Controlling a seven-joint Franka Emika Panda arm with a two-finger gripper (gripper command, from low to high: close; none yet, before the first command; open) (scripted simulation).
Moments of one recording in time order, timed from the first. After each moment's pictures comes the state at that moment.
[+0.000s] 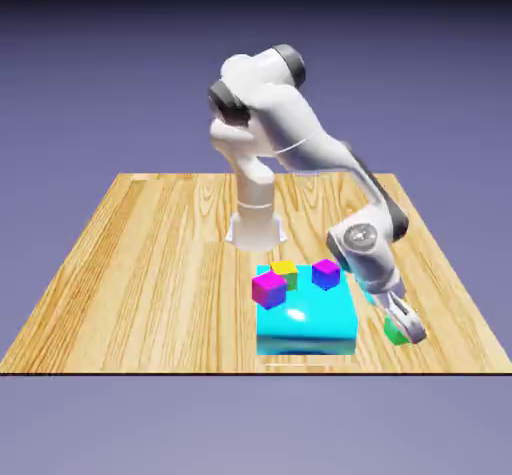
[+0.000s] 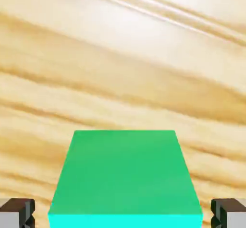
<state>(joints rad) -0.18 0.74 0.70 -2.25 0.07 2.88 2.33</state>
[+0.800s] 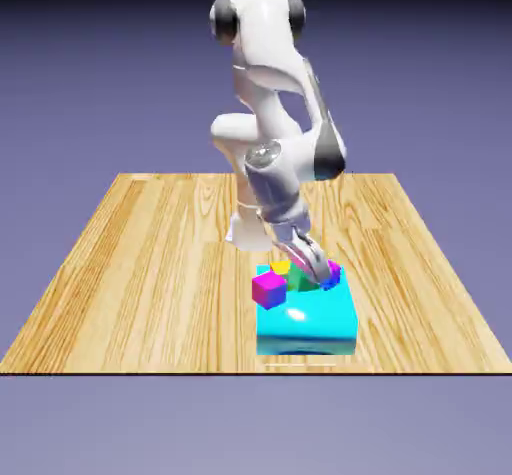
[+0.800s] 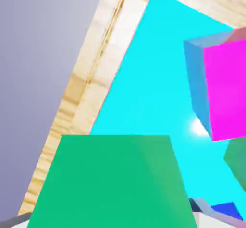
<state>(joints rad) -0.37 -0.05 0.37 -2.44 0.52 2.24 1.75</state>
